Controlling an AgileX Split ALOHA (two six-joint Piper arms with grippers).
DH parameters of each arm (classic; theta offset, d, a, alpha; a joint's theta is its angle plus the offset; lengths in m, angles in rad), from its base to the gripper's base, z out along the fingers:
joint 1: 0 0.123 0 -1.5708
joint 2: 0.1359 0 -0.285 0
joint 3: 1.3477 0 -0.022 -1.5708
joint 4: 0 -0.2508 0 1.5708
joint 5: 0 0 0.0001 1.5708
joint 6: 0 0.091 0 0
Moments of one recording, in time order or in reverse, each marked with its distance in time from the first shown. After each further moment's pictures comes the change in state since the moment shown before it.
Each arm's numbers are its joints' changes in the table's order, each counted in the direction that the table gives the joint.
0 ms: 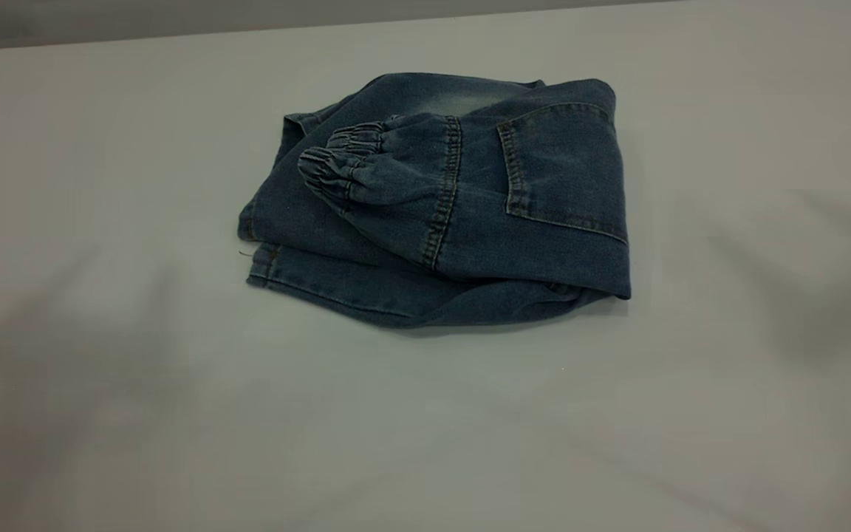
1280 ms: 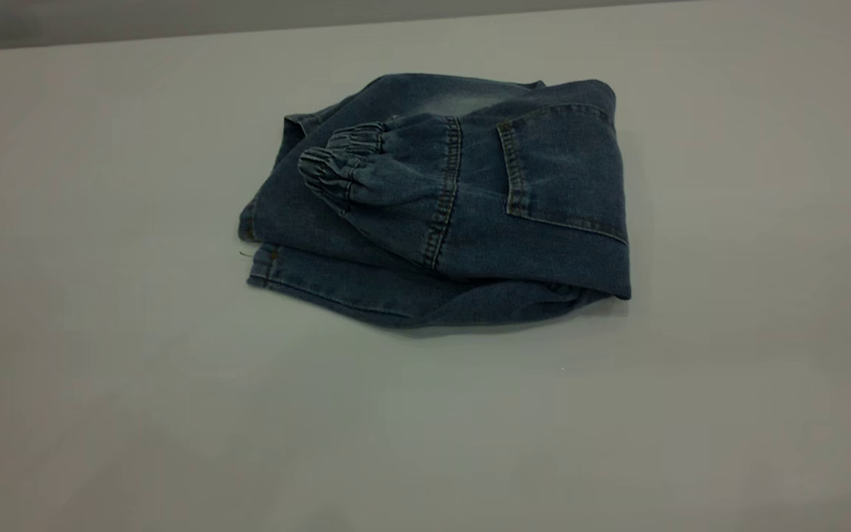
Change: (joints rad) left arm 0.000 -0.978 1.225 0.176 -0.114 0.036; right arm 0.000 -1.225 1.268 0.184 -0.001 -0.055
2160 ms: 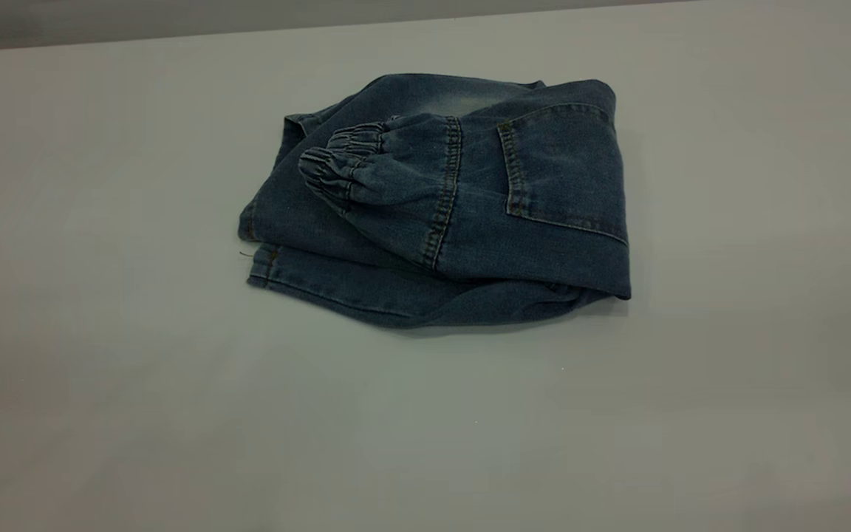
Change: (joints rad) left arm 0.000 -0.116 0.170 0.007 -0.044 -0.023; right arm 0.000 -0.066 0.307 0.117 -0.141 -0.016
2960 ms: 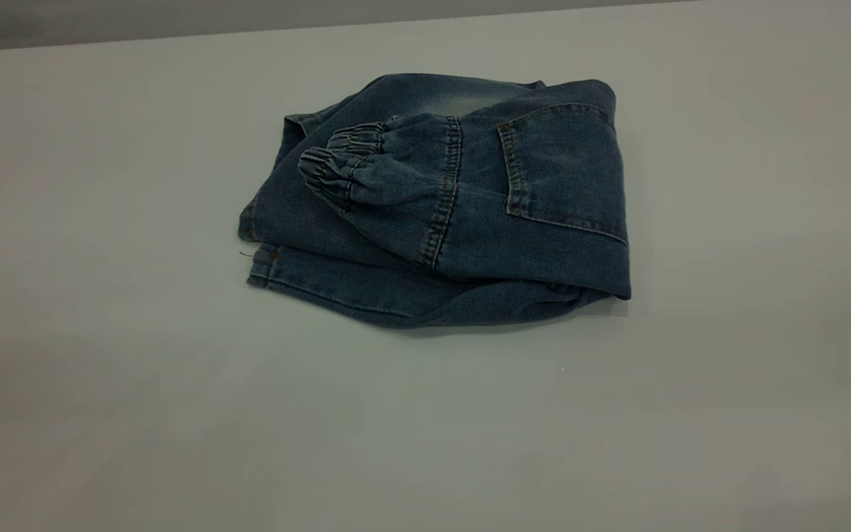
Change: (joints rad) left arm 0.000 0.000 0.000 0.085 0.018 -0.023; right arm 0.000 0.000 0.000 -0.007 0.001 0.000
